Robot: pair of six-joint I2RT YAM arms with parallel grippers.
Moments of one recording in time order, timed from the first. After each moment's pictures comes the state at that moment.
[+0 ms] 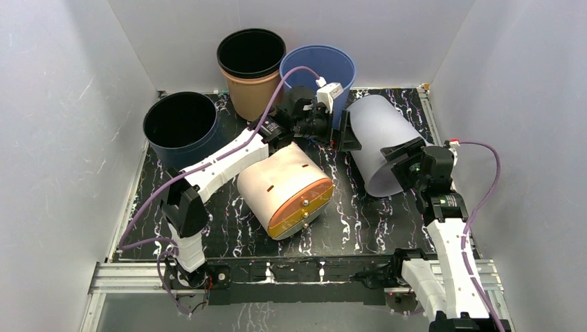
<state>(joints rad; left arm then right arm) -0.82 1.83 1.75 -0.34 0.48 -0.49 -0.03 0.75 0.78 -0.54 -0.06 0.98</state>
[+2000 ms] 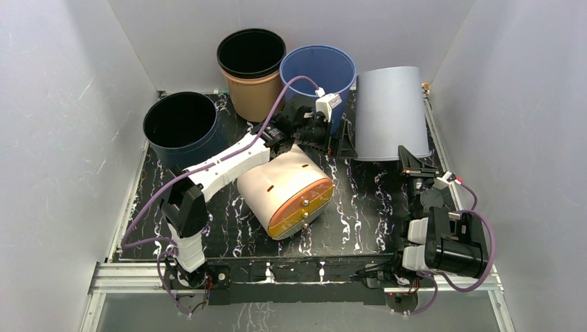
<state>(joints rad) -0.81 1.83 1.65 -0.31 0.49 -0.50 -0.26 1.36 0.04 1.51 -0.19 1.63</state>
